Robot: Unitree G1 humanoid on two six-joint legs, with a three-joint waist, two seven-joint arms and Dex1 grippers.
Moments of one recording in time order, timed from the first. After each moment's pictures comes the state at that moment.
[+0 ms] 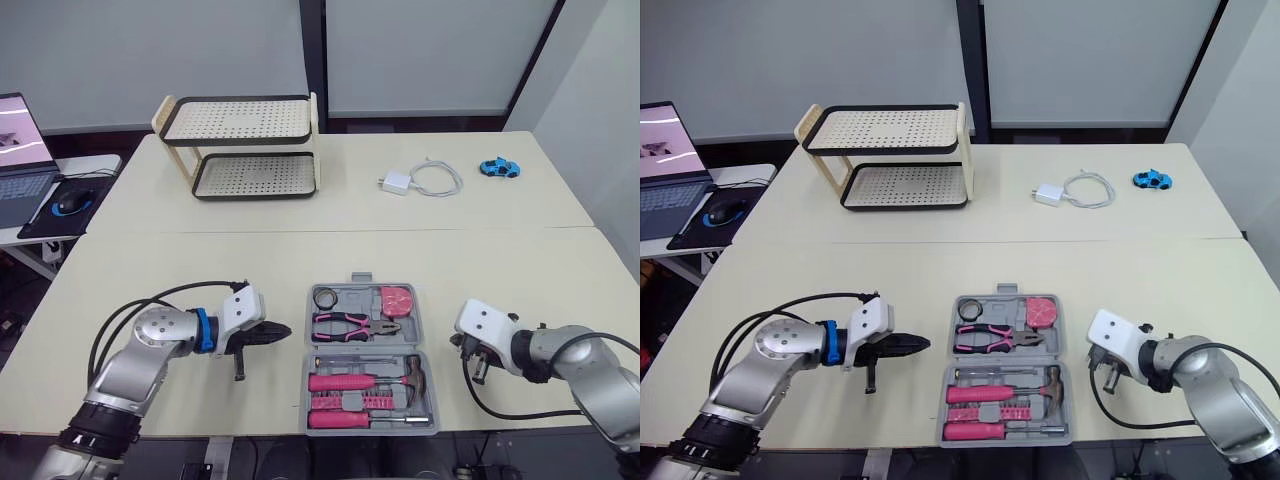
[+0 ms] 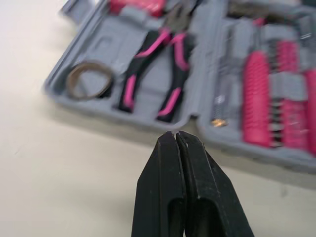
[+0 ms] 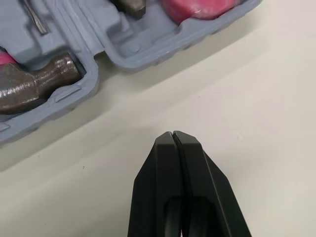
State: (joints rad) left arm -0.17 0.78 -0.14 -0.10 -0.28 0.19 -1.29; right arm 0.04 -0.82 0.06 -0.53 0.04 0.72 0.82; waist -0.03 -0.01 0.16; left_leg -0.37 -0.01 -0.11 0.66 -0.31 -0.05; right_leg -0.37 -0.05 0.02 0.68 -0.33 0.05
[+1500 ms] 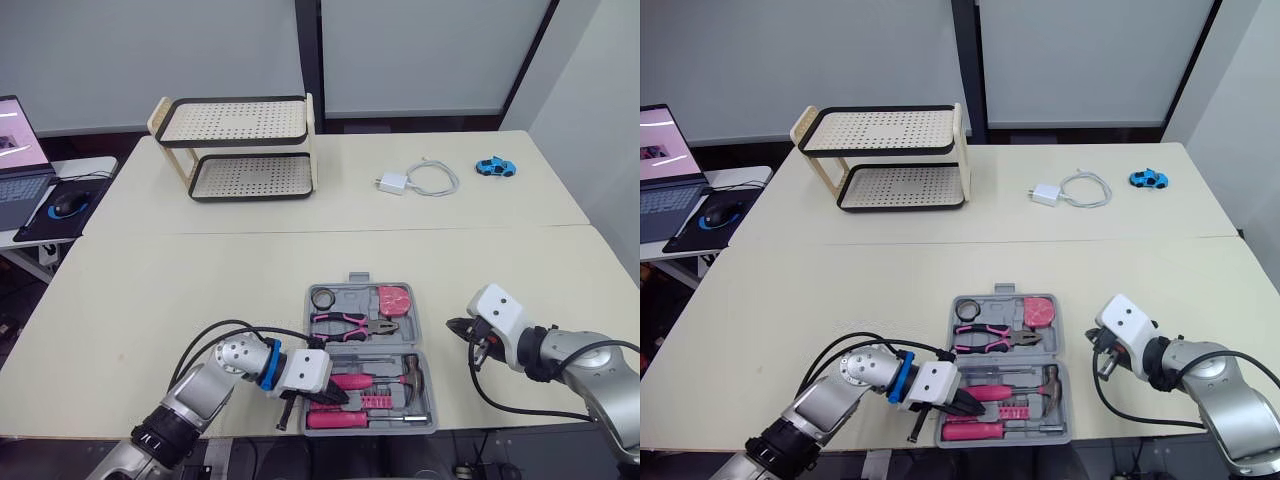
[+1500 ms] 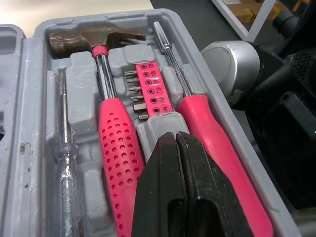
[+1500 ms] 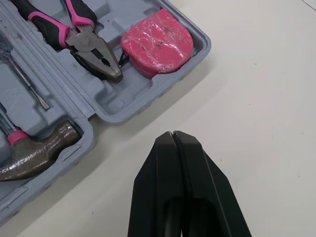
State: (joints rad) left arm -0.22 0.58 -0.49 0.04 -0.03 -0.10 -1.30; right arm 0.06 -0.76 -0.01 -0.55 0.18 0.76 0.74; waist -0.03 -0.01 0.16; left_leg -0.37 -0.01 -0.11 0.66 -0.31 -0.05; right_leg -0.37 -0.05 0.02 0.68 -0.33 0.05
